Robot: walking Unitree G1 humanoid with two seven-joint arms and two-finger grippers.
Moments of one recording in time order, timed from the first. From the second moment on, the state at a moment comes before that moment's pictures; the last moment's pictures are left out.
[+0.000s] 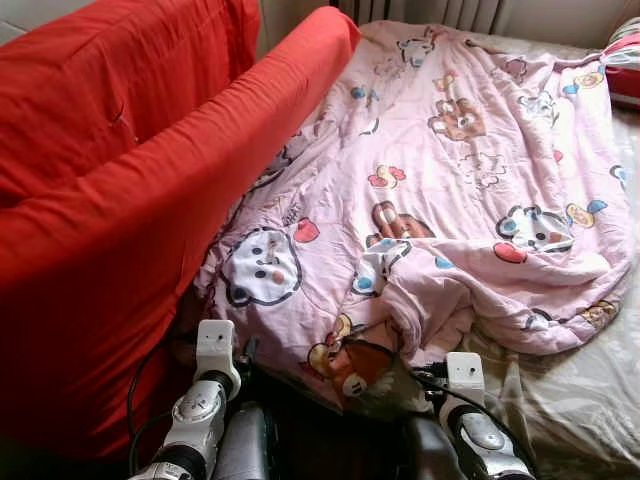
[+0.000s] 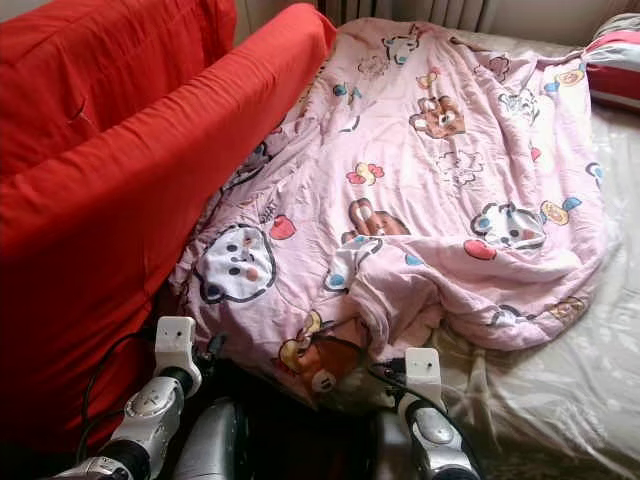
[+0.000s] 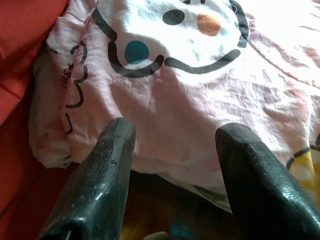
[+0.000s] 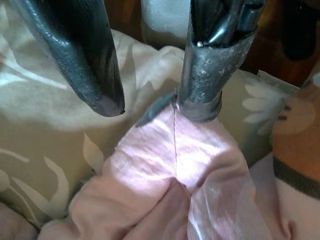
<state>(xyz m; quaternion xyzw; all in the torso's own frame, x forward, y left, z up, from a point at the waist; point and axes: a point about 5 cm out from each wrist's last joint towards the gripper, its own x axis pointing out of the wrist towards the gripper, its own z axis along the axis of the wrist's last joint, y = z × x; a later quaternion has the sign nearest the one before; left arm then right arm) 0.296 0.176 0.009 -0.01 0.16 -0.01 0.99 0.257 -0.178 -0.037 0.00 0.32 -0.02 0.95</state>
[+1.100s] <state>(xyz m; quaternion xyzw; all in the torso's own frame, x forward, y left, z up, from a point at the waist) 0.300 0.175 0.016 -0.01 0.14 -0.03 0.99 0.264 -0.184 -0.031 0.00 0.32 -0.03 0.95</state>
